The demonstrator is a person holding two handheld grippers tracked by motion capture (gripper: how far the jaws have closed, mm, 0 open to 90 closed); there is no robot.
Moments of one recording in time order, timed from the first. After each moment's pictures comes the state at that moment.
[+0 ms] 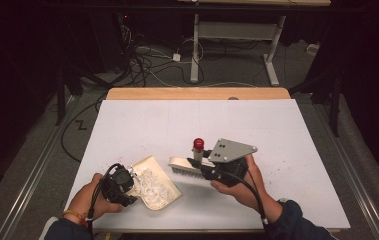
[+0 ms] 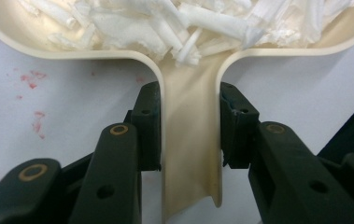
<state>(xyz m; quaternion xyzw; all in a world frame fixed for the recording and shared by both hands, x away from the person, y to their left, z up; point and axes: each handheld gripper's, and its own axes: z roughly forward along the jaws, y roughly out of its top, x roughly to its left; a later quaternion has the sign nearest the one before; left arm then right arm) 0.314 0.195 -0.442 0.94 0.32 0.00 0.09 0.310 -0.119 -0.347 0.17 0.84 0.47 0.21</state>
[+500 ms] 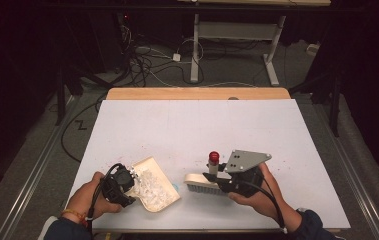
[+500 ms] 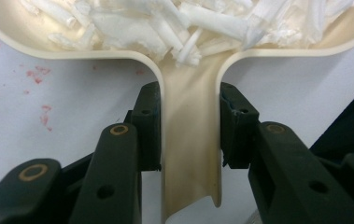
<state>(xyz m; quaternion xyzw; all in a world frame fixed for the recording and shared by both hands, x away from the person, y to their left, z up) 0.313 0.191 -0.436 0.95 0.31 0.01 0.07 0.299 -0.144 -0.369 0.17 0.87 0.43 0.16</state>
